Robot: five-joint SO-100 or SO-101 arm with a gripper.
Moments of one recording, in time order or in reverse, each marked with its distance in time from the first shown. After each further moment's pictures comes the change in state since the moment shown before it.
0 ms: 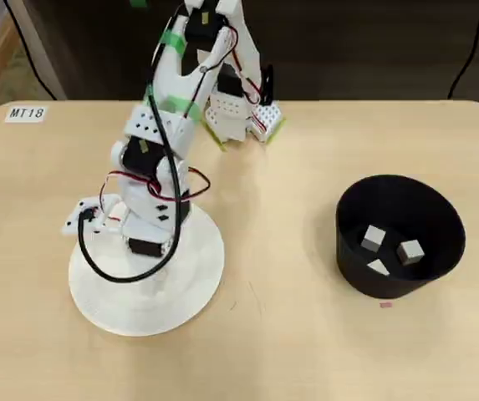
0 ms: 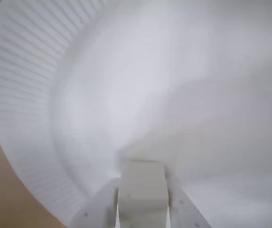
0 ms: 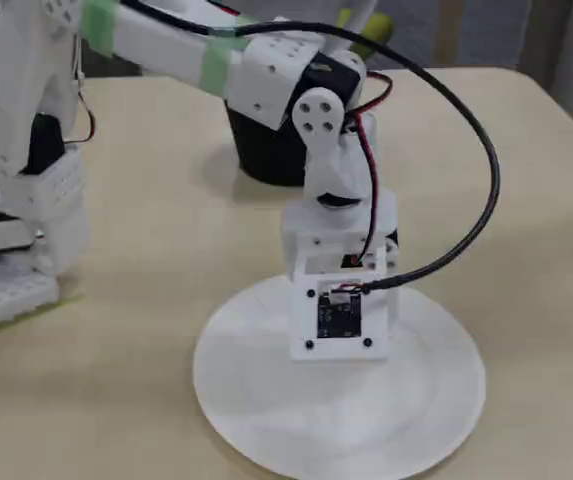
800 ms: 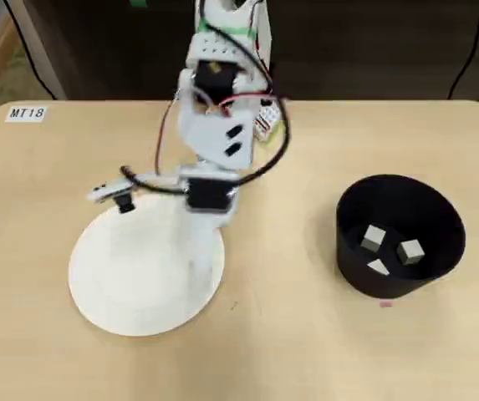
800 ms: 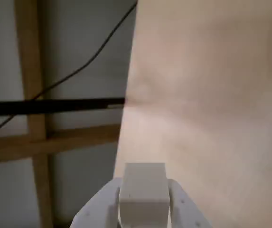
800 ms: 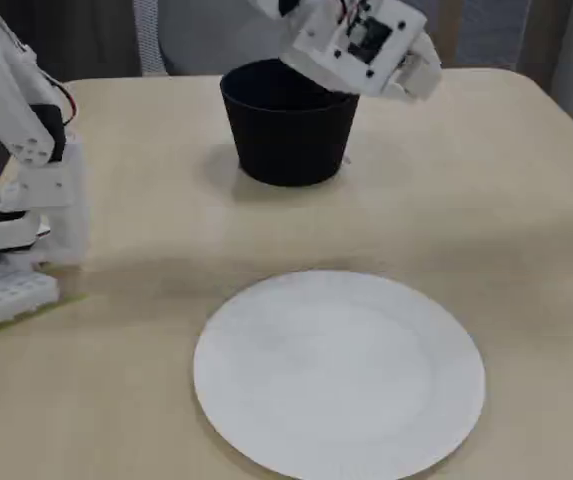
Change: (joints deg) arm -29.3 45.2 27.3 -31.0 1.0
